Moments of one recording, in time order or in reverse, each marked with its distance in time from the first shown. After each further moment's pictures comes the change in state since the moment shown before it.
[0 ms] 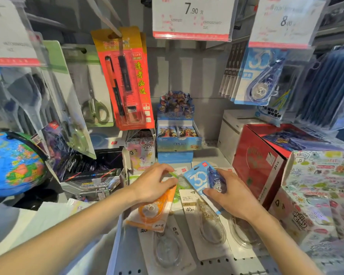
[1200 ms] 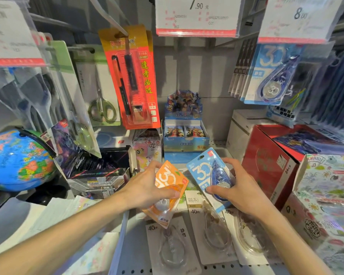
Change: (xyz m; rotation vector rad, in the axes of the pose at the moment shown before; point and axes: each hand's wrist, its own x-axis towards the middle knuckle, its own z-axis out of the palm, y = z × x) left_hand -0.034 0.011 -0.023 -0.015 0.011 -0.195; right_hand 0.009 -0.003 -0.011 0.307 -0.012 -0.056
